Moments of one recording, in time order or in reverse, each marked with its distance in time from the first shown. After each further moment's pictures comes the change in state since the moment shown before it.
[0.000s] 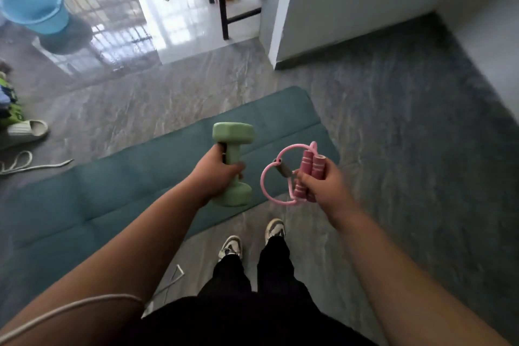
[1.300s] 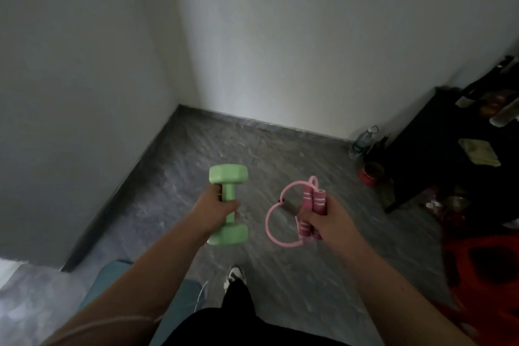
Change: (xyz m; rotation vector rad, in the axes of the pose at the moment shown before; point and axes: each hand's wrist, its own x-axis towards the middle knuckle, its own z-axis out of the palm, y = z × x) left_hand 0.077 0.479 0.683 0.263 -0.628 0.378; right_hand 0.014 -0.048 -0.715 0.355 0.763 -0.030
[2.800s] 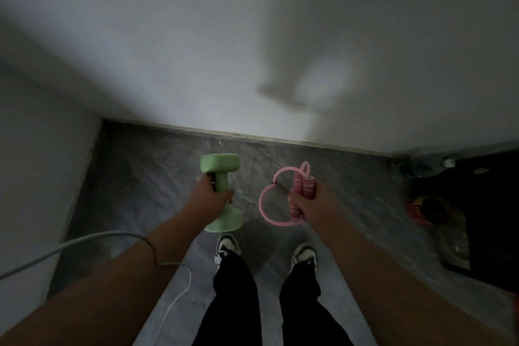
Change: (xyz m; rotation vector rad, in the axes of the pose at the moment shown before) left_hand 0.884 0.063 0.060 0.239 -0.068 -0.288; right_hand 0.877 -0.032 0.102 0.080 0.078 0.381
